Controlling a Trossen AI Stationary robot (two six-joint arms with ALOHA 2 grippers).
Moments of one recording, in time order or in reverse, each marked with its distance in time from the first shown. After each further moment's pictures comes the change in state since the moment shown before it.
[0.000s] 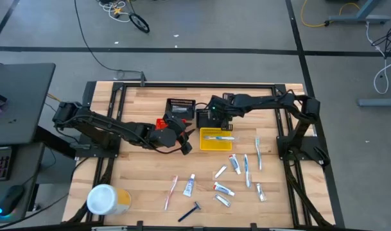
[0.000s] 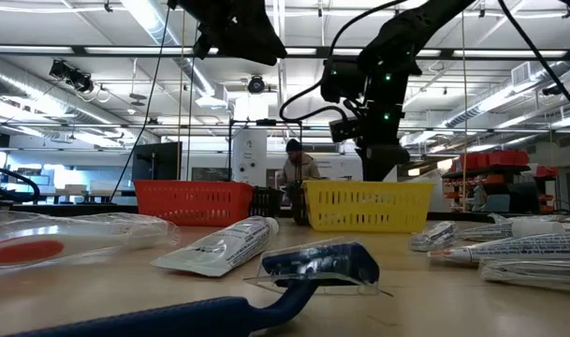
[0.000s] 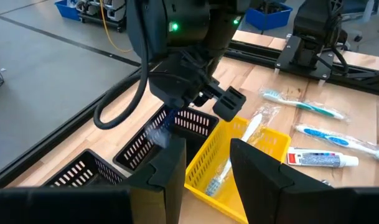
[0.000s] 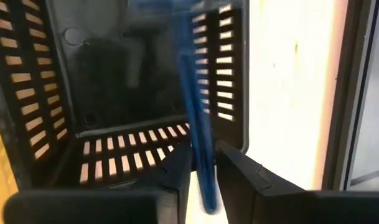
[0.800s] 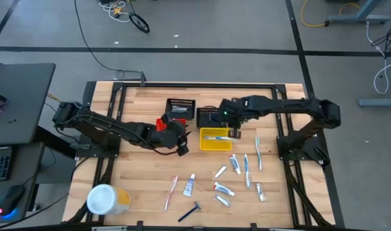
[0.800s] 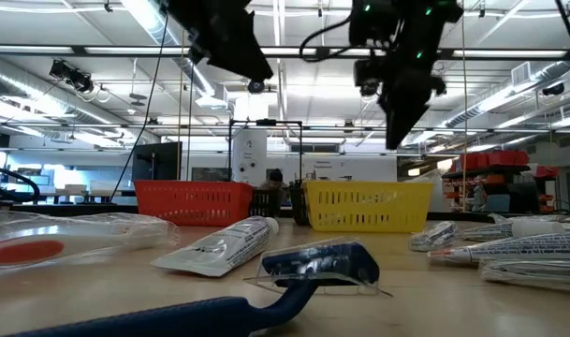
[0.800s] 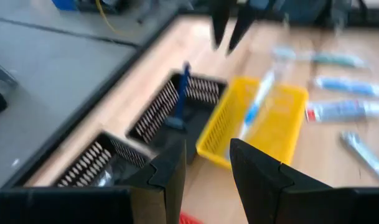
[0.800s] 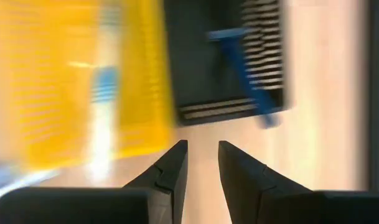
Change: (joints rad) left arm 0.000 0.000 0.000 -0.147 0.036 0.061; right arm 0.126 -0.253 0.000 -0.220 -0.161 0.212
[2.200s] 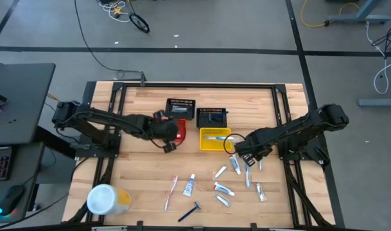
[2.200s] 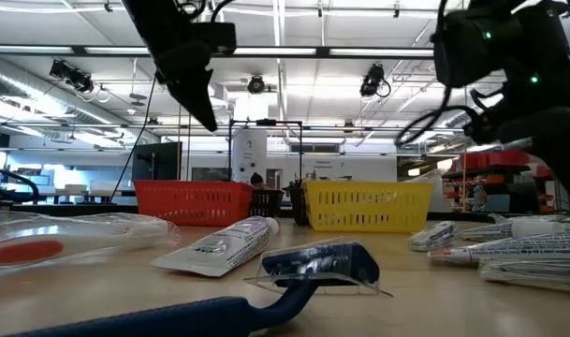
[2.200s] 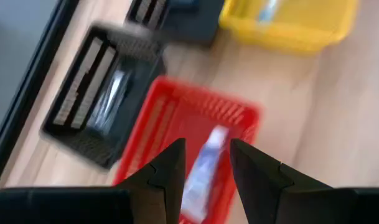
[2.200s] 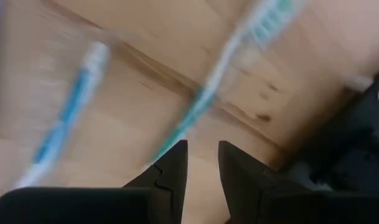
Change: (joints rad) left arm 0.131 -0.018 0.000 -0.419 0.231 0.024; right arm 0.400 -0.056 -0.367 -0.232 -0.215 1.283
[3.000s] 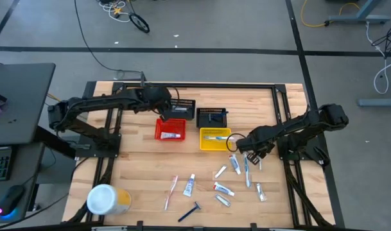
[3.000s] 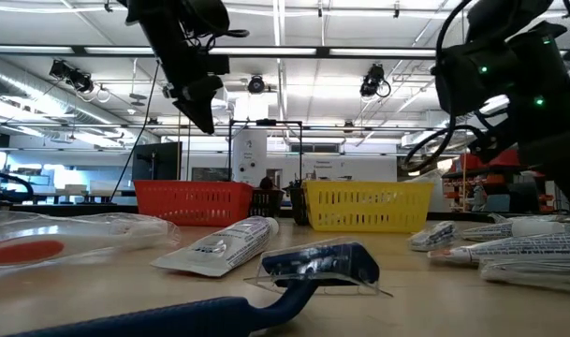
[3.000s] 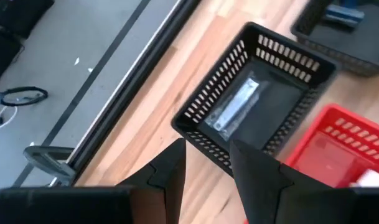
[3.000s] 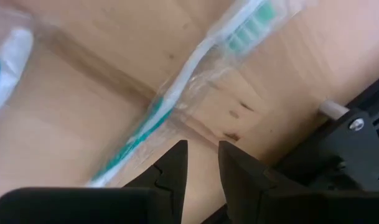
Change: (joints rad) left arm 0.432 -0.076 0.000 0.031 0.037 0.198; right arm -0.081 0.000 -0.087 0.025 0.025 -0.214
